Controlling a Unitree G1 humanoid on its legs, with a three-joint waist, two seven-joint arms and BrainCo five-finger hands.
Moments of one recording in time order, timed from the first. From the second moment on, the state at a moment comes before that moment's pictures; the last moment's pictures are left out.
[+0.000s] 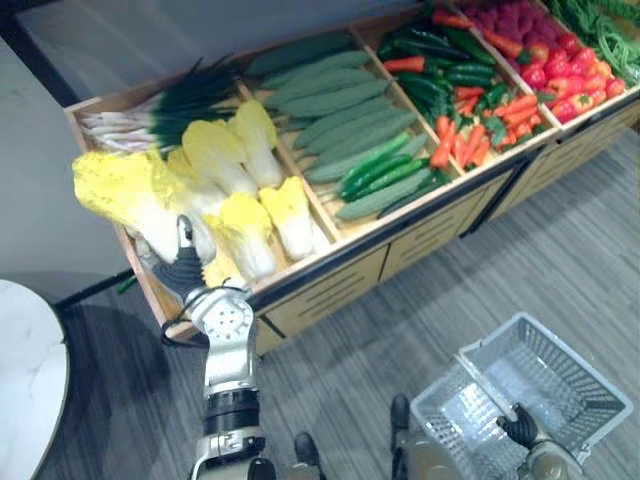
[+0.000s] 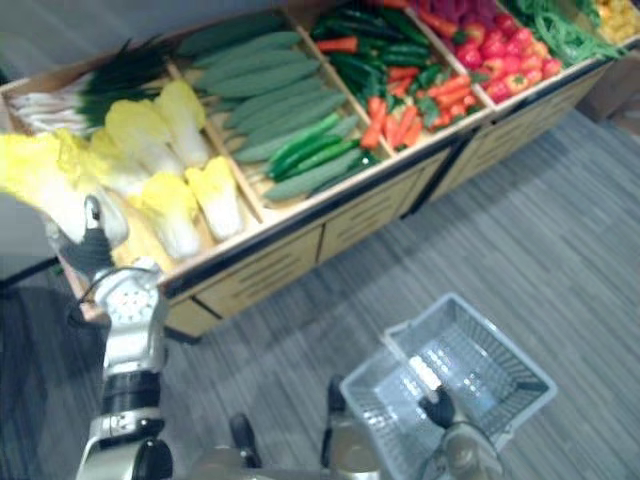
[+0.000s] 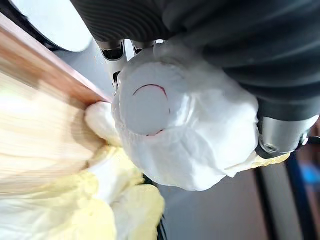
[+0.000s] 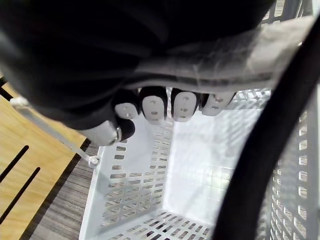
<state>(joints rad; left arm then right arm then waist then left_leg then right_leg) -0.30 0.03 0.25 0.07 0.13 -0.05 0.73 0.12 -0.33 -0.06 0.78 -0.67 -0.14 -0.14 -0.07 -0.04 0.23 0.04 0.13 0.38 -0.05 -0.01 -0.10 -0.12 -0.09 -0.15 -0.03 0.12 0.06</state>
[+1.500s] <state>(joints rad) -0.39 0.48 -0.97 0.10 0.06 -0.35 -0.14 -0.17 -0.73 0.32 0.24 -0.30 -0.18 0.16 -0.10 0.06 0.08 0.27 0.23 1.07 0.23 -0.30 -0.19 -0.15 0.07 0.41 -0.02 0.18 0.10</state>
